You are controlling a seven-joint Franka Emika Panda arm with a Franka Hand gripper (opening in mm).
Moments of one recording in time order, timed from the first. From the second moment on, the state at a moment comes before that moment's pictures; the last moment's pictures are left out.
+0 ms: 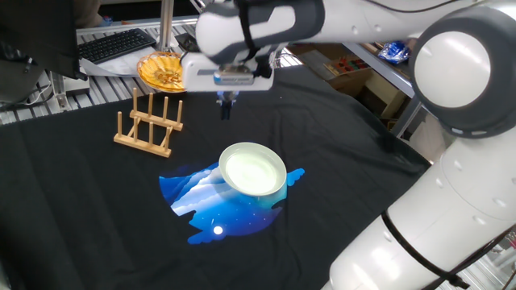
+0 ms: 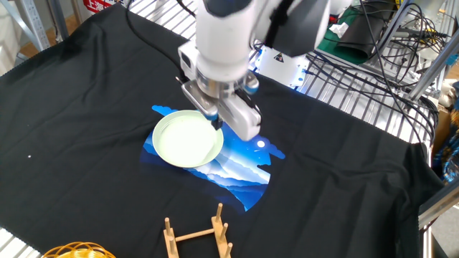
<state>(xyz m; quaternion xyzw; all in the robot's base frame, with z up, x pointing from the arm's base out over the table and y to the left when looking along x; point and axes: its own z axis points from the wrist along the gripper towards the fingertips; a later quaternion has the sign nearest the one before) 0.490 0.017 0.260 -0.17 -0.98 0.04 0.05</state>
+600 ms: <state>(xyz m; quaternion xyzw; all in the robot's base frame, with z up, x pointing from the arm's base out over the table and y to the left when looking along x) 0.488 0.033 0.214 -0.18 -0.98 0.06 0.04</state>
